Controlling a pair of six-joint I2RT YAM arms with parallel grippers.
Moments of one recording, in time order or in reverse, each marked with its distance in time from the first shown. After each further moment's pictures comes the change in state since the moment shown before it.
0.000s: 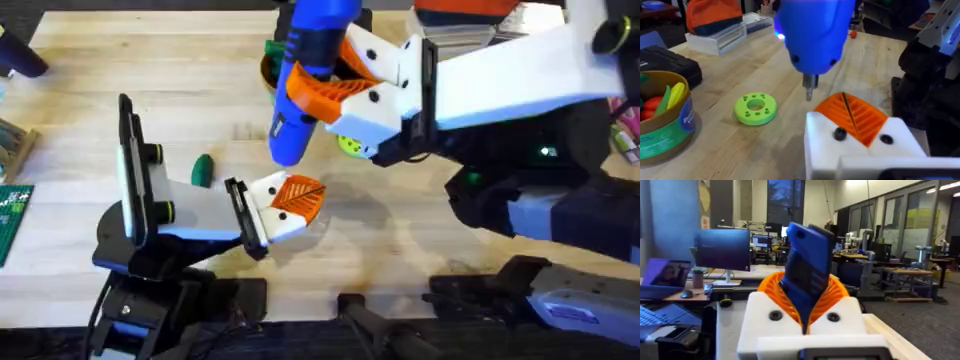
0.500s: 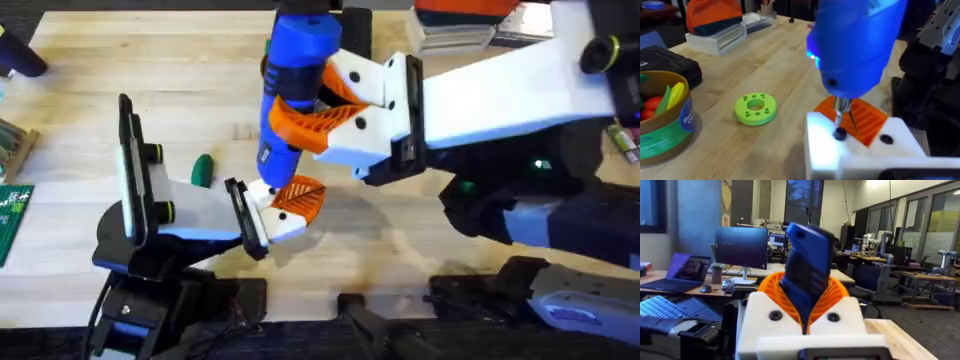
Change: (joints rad) left arm 0.000 0.000 0.000 0.000 0.000 0.000; right arm 0.074 0.000 0.000 0.000 -0.024 -0.027
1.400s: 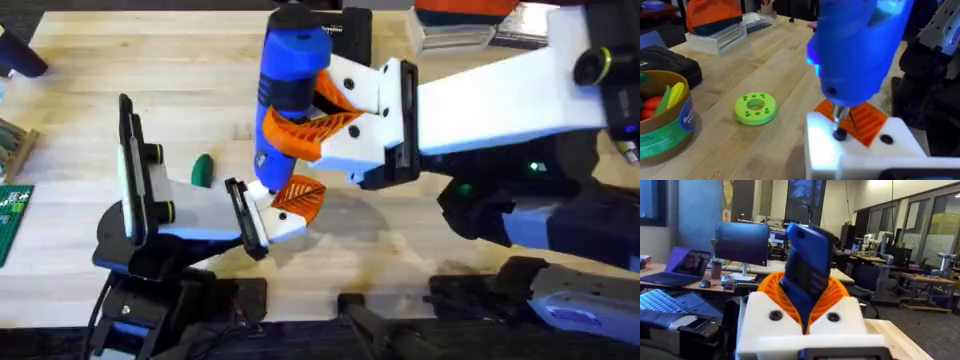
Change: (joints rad) left arm 0.000 0.000 0.000 -0.001 0.000 0.000; right arm 0.022 0.000 0.000 -0.018 0.000 -0.049
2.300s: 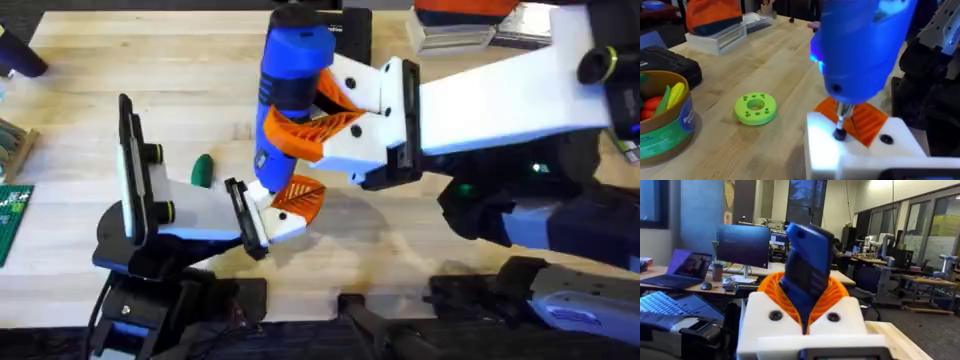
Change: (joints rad) left arm 0.000 0.000 0.000 0.000 0.000 0.000; right arm 0.000 0.000 0.000 0.015 0.000 0.014
